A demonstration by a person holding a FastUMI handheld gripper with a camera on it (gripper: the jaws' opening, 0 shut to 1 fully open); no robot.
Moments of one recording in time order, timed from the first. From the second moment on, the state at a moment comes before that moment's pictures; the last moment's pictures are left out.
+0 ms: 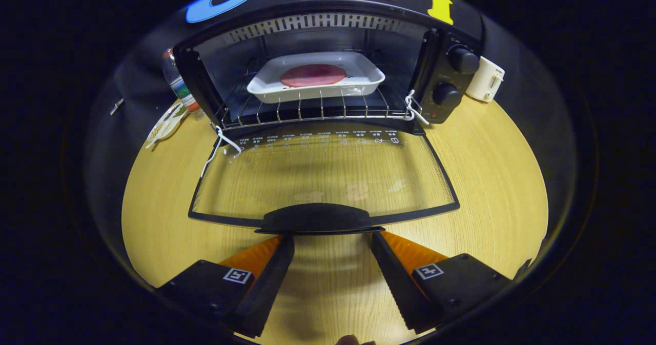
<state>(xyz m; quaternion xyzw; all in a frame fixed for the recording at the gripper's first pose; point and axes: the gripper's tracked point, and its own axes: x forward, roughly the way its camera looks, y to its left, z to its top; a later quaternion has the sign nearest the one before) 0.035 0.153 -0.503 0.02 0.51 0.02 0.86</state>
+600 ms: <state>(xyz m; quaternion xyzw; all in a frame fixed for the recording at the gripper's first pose) 0.036 0.151 -0.442 0.04 0.44 0.04 0.90</state>
